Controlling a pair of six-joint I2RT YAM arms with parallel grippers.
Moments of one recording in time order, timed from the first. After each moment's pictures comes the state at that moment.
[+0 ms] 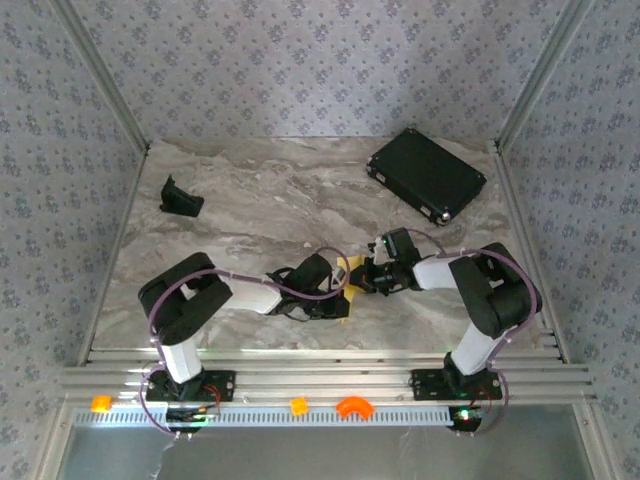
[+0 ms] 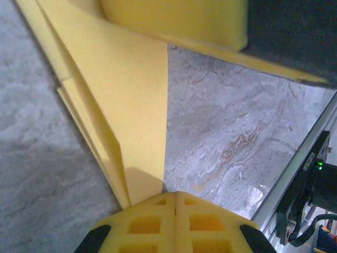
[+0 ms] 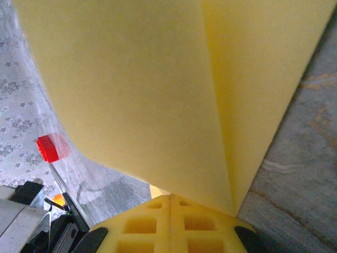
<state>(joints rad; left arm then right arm) -0.98 1.78 0.75 0.18 0.43 -0.93 0.43 1.69 0.60 0.11 -0.68 0.80</state>
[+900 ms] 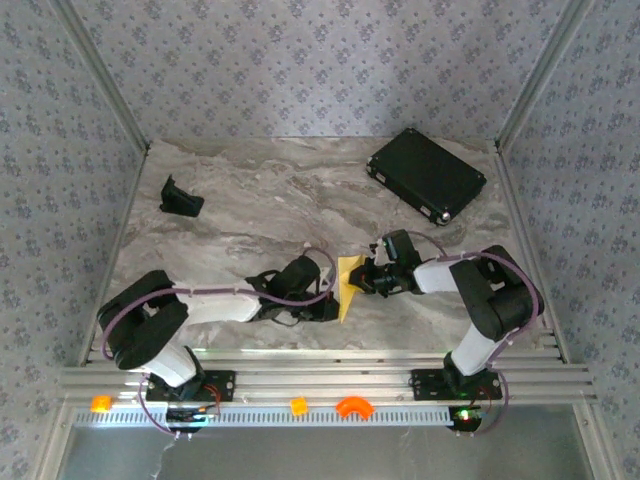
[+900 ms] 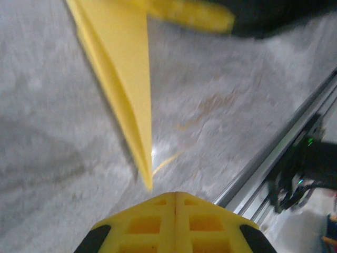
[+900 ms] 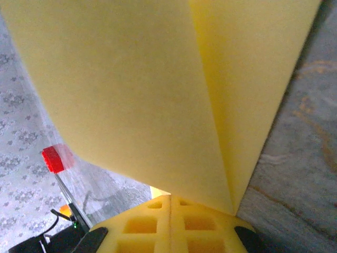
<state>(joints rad) -0.98 1.55 0.69 0.05 0.37 -0.90 0.45 1.66 0.57 0.17 -0.64 0.89</state>
